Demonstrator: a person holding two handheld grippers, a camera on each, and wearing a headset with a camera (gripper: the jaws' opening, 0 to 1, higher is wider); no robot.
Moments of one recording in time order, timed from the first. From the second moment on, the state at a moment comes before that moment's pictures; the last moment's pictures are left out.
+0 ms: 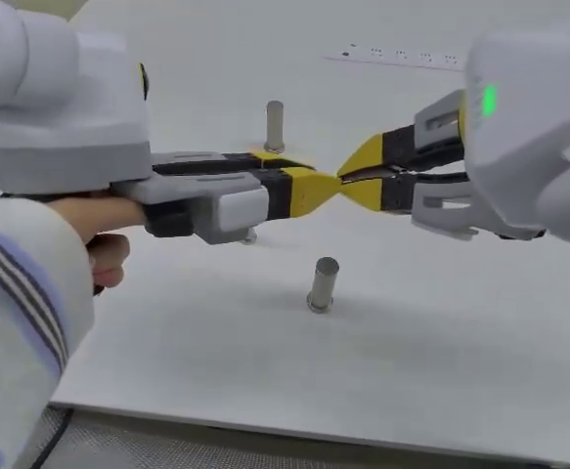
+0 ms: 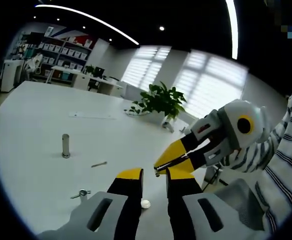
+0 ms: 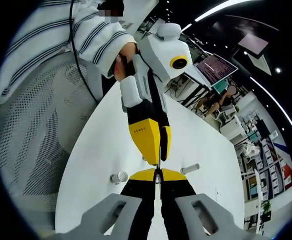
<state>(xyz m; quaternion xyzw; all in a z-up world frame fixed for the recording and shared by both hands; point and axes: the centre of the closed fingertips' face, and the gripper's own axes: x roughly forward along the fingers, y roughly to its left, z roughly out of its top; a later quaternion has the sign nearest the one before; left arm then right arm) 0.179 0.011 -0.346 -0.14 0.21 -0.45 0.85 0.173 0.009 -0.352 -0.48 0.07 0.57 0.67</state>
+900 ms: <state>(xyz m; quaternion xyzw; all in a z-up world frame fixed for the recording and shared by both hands) 0.174 0.013 -0.346 -0.13 0.21 -0.46 0.85 0.169 0.016 -0.352 -0.49 0.06 0.57 0.66</state>
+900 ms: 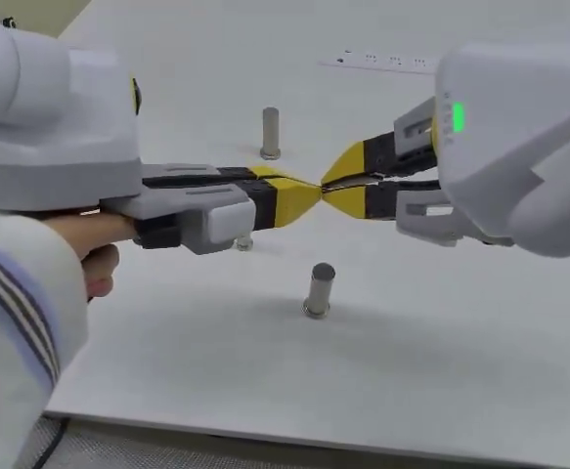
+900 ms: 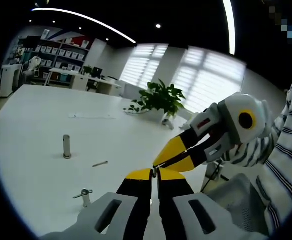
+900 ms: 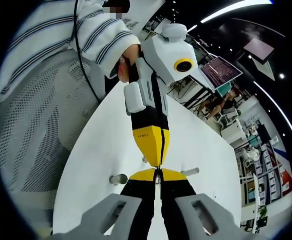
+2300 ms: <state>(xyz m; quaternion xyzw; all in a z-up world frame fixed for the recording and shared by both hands) 0.162 0.008 -0.345 -0.12 0.22 -0.46 0.85 0.170 0.002 -0.363 -0.45 0.10 0.56 0.69</state>
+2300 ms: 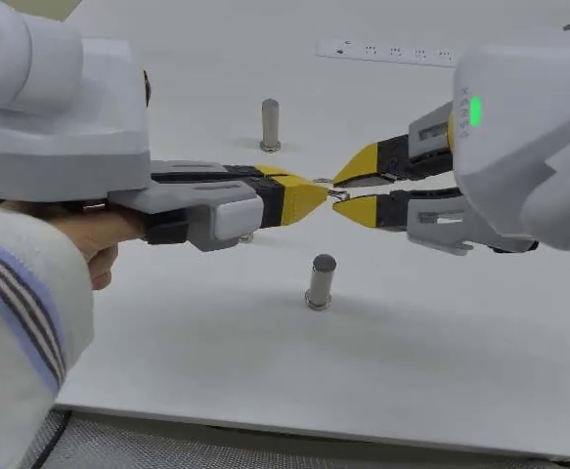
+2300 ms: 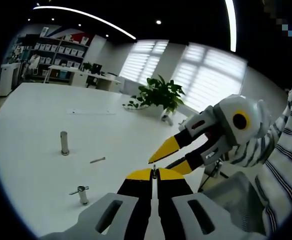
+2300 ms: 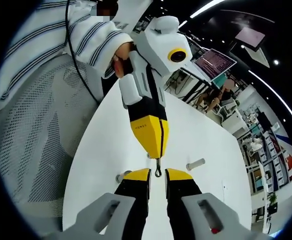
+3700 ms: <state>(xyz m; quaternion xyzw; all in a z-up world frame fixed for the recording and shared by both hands) 0.128 -0.017 -0.360 0.09 0.16 -0.59 0.78 0.128 -0.007 -0.386 -0.27 0.23 0.65 0.68</state>
